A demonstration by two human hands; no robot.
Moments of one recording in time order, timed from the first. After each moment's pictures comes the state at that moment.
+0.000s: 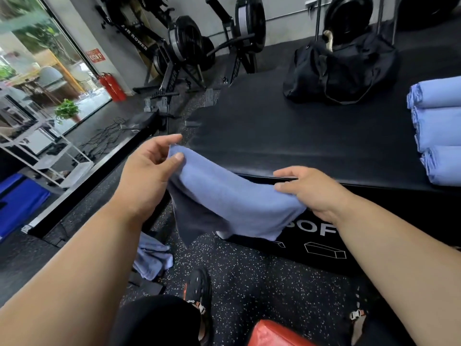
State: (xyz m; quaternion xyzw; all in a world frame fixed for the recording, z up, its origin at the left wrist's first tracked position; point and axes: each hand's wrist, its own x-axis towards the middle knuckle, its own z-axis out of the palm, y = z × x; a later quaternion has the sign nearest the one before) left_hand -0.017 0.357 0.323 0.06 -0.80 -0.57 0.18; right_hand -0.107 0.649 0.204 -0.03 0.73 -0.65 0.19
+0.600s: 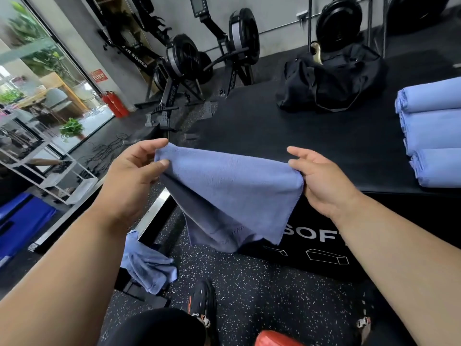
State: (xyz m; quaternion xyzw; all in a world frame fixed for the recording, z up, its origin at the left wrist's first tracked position) left_hand -0.020 0.362 0.355 0.05 -0.76 -0.62 0.18; right_hand -0.114 0.669 0.235 0.04 0.52 -0.84 0.13
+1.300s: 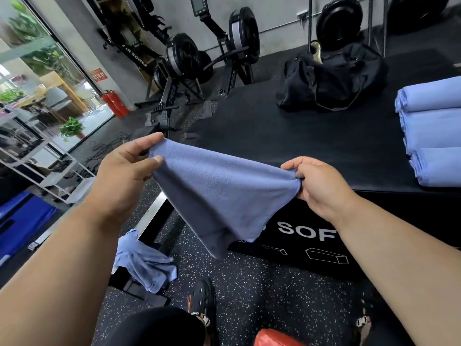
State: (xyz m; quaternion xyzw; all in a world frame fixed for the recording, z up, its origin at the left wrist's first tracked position) left_hand -0.017 0.359 0.366 0.06 -0.79 -0.58 0.20; right_hand -0.106 0.667 0.235 0.06 0.56 -0.81 0.13
